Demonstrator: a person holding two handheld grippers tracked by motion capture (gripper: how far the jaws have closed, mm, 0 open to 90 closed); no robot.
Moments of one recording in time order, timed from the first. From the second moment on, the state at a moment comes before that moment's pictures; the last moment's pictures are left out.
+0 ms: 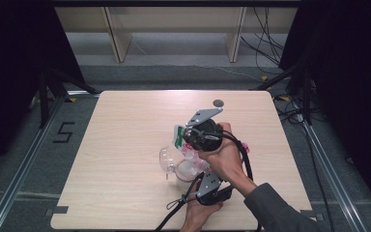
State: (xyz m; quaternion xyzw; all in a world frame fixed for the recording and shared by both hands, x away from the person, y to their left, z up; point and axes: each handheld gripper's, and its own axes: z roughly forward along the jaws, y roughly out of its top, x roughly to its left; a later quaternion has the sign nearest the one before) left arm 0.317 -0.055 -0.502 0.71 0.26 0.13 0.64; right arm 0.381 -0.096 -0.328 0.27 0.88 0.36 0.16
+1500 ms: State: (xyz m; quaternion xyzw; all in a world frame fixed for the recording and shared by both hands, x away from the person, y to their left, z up) left arm 0.316 -0.053 -0.500 0.70 0.25 0.12 0.66; right arm 0.386 -0.082 -0.333 0.26 0.89 0.34 0.17
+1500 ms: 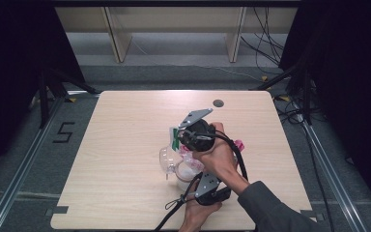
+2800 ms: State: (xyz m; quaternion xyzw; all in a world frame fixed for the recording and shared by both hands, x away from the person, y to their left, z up) left arm 0.314 -0.057 -0.500 0.68 0.26 0.09 0.68; right arm 0.388 -0.078 -0.338 0.27 0.89 0.33 0.16
